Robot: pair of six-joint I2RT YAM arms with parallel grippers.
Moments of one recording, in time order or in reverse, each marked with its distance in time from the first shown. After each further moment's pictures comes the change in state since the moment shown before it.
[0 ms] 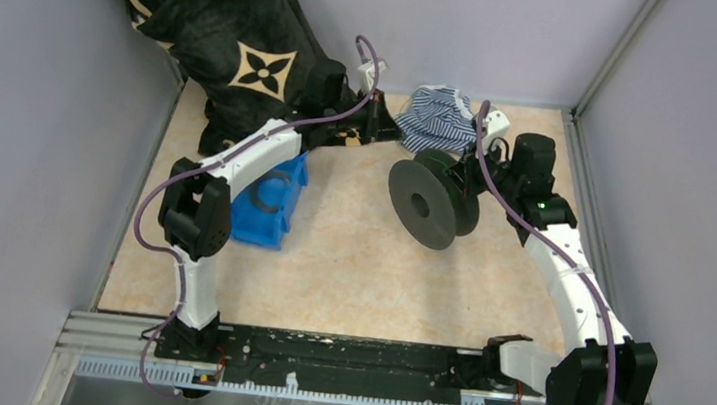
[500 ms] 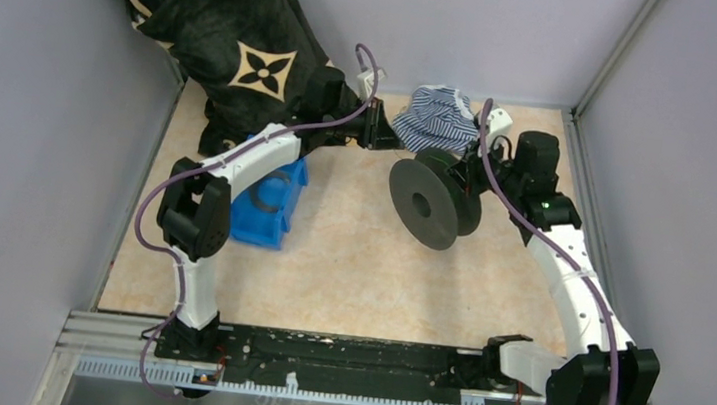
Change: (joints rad) left arm 0.005 -0.015 -0.062 0.029 0.041 -0.009; right arm 0.000 -0.013 0.025 -0.048 -0.001 -0.003
